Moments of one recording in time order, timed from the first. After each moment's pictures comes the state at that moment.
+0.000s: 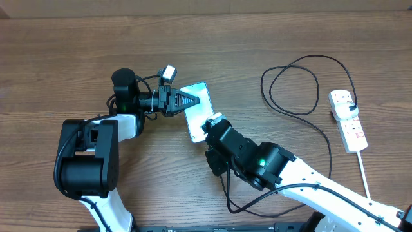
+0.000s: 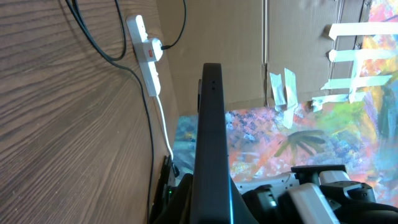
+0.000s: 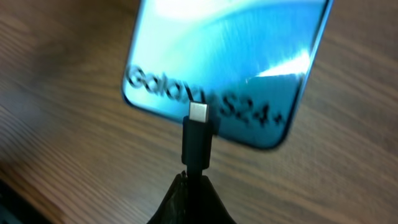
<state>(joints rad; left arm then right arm) -0.05 1.96 0.85 0.86 1.55 -1.18 0.92 1.36 1.00 -0.67 0.05 0.42</state>
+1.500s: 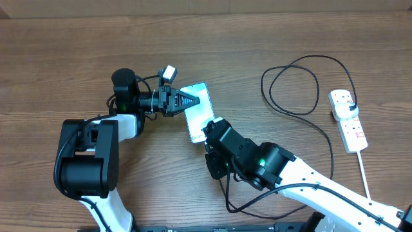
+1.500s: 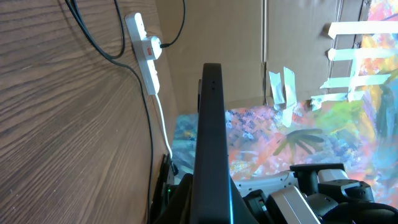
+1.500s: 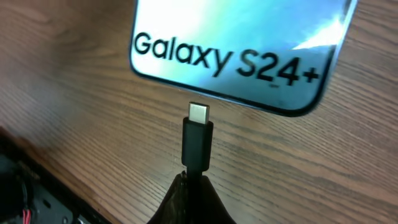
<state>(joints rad) -0.05 1.96 0.85 0.86 1.55 -1.18 0.92 1.36 1.00 -0.70 -0.05 0.52</state>
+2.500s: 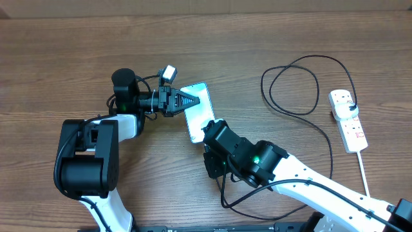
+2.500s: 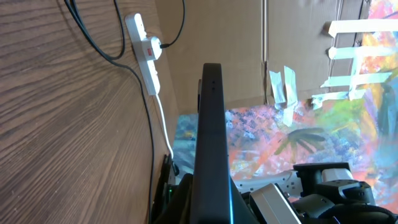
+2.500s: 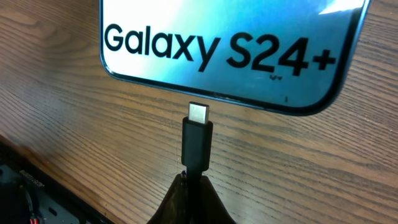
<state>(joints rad) -0.05 1.96 0.85 0.86 1.55 -1.17 0.92 1.40 1.00 -0.69 -0.07 0.59</state>
